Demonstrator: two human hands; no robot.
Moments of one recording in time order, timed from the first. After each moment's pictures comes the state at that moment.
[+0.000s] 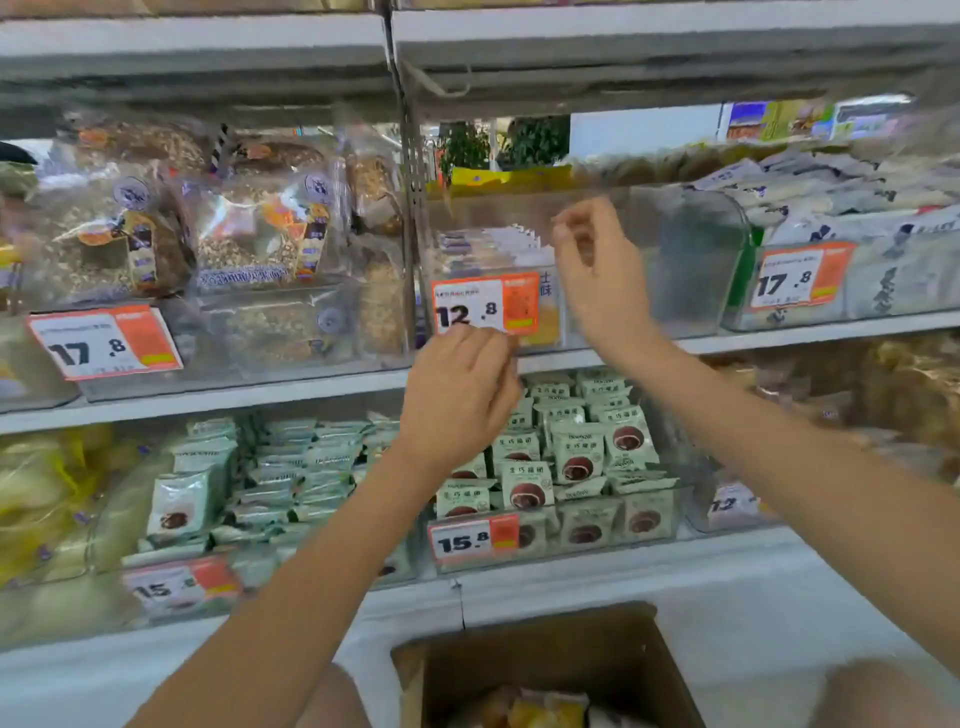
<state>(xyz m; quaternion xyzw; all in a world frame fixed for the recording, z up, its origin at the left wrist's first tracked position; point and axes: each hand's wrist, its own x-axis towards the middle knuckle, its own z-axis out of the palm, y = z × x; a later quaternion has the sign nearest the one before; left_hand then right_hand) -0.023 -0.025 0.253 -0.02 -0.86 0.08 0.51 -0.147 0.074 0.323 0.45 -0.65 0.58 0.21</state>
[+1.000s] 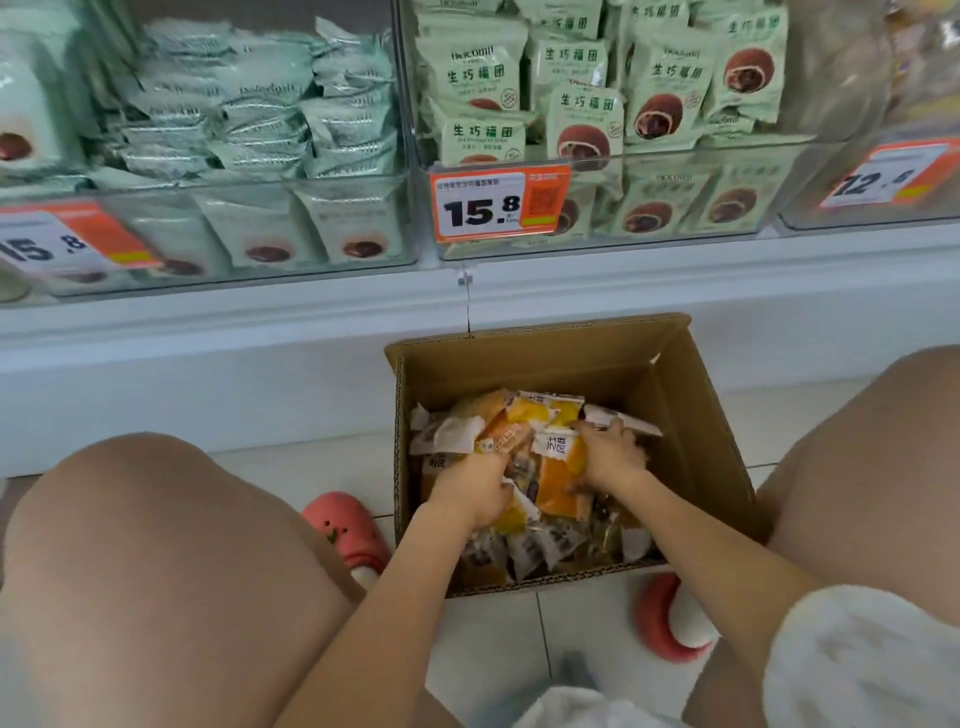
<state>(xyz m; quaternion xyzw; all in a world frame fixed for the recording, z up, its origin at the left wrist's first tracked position) 0.077 0.056 -0.116 0.26 -0.89 -0.30 -0.23 -0.082 0.172 -0.155 0.29 -0.89 -0.09 -0.35</state>
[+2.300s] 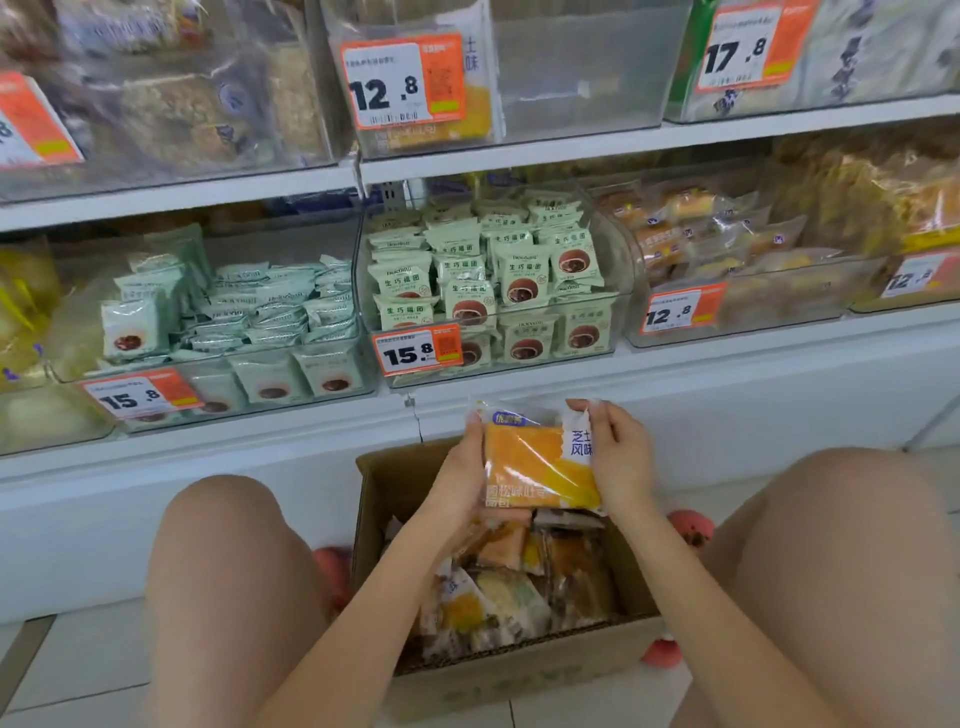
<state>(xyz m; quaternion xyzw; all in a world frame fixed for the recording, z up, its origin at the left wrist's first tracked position) 0.034 0.122 0.048 0.38 -0.53 -0.75 0.08 -0.081 0.227 0.026 0.17 -0.73 0.66 -0.07</state>
